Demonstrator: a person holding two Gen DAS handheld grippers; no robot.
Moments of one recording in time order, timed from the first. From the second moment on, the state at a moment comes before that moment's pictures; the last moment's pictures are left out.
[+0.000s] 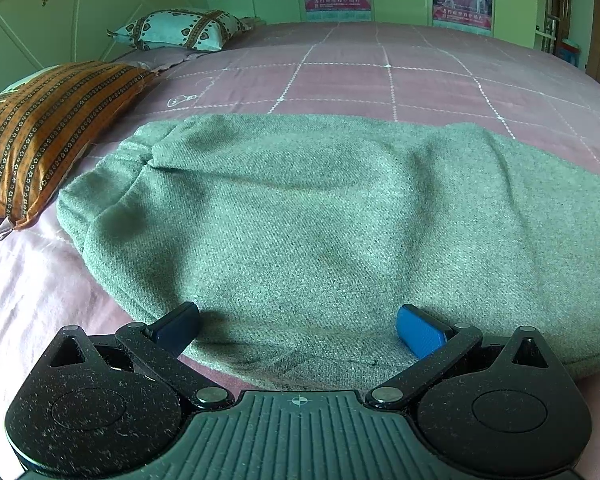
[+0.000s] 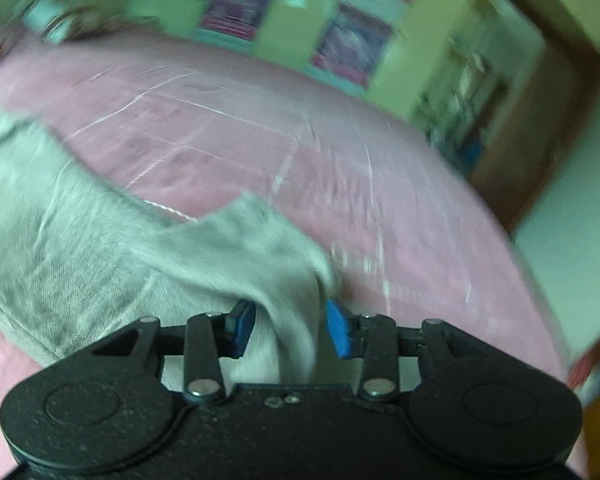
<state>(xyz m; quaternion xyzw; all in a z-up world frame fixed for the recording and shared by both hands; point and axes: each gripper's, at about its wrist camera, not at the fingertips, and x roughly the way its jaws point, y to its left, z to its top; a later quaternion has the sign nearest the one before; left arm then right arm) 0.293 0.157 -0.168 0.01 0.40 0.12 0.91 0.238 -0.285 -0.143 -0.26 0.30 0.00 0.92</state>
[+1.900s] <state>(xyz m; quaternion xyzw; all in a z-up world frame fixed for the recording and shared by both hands) 0.295 0.161 -0.167 0.01 0.41 0.10 0.91 0.199 -0.511 -0.208 0.47 0.29 -0.13 0.82</state>
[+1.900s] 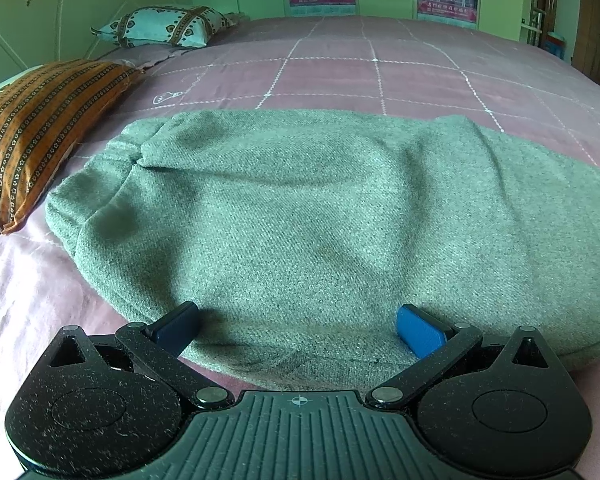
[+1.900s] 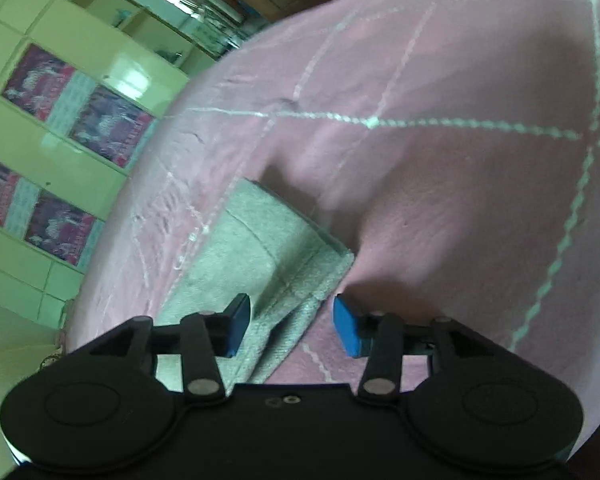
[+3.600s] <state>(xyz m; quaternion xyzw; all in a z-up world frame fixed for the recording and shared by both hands) 0.379 0.352 -0.160 -0.18 0.33 0.23 0.90 0.440 -0.063 -0.140 0.06 0.37 0.28 0.88</state>
